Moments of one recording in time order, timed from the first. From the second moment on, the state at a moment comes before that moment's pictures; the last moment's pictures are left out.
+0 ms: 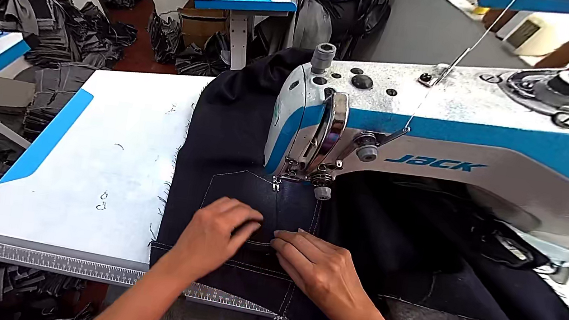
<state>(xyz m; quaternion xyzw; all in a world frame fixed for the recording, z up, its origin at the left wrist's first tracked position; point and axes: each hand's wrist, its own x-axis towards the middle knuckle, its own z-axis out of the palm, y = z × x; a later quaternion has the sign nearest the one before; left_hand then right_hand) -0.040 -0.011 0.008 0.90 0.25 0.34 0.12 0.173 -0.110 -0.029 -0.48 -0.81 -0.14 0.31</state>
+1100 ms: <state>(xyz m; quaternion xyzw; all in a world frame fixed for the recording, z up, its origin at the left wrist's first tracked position) -0.044 0.041 -0.012 0.98 0.15 0.07 0.07 0.152 -0.122 -0.021 -0.55 -0.78 -0.17 0.25</state>
